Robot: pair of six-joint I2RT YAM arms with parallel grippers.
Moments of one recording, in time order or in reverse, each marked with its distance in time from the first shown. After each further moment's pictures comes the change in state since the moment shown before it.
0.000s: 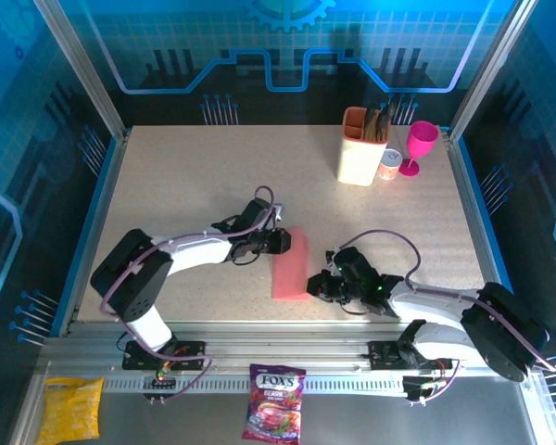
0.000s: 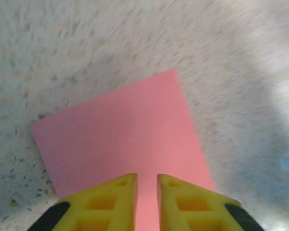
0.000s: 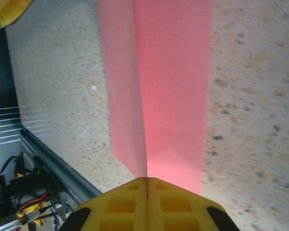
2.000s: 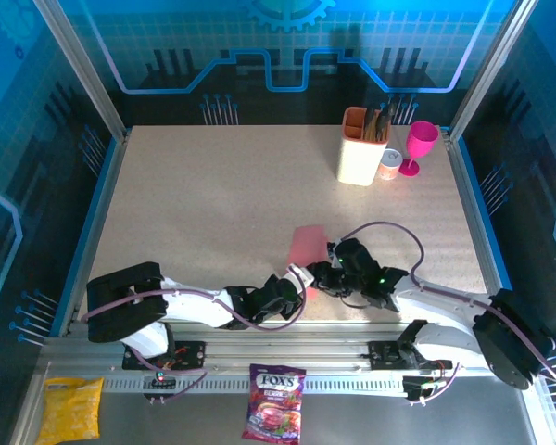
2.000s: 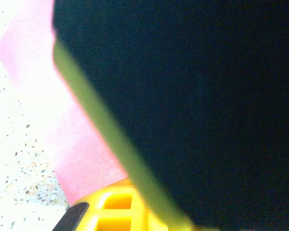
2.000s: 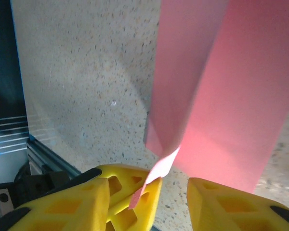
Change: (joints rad) left arm -0.555 -0.088 -0.325 0.333 -0.577 0.336; right arm -0.051 -0.070 0.080 -0.155 0.019 -0.029
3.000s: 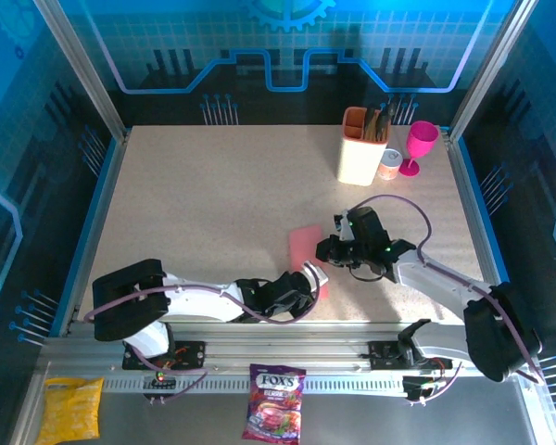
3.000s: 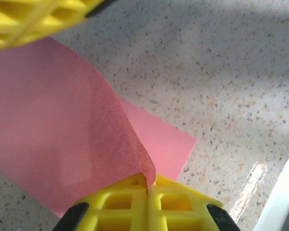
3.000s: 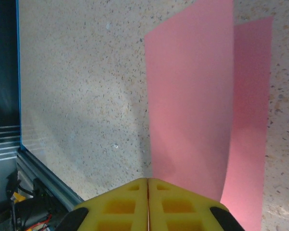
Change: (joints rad) left arm 0.000 0.037 0.151 -0.169 0.111 0.030; right arm -0.219 0.127 0.220 -0.169 -0.134 -0.294
